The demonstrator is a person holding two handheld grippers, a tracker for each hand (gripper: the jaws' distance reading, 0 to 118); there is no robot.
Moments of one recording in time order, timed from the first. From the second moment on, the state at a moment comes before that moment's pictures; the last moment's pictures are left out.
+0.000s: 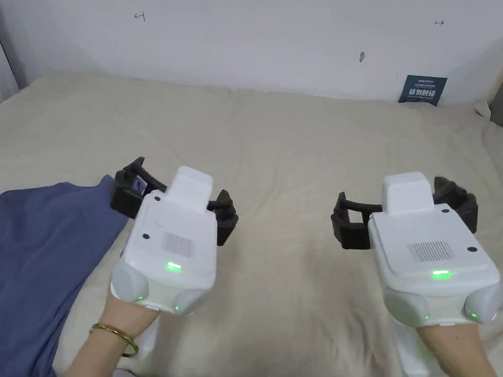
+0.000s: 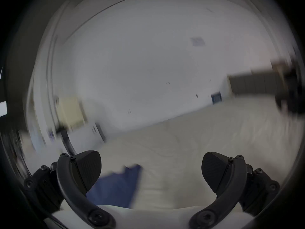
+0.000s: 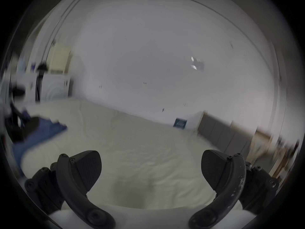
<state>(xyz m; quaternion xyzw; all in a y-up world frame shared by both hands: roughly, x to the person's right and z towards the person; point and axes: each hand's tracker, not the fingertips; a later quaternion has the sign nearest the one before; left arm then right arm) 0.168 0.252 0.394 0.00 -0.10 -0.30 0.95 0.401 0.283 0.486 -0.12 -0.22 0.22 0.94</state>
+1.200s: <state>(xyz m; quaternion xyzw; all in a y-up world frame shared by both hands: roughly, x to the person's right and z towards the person) 0.151 0.279 0.393 -0.02 -0.14 -0.02 0.99 0.408 0.295 0.492 -0.07 -0.15 0.00 0.99</state>
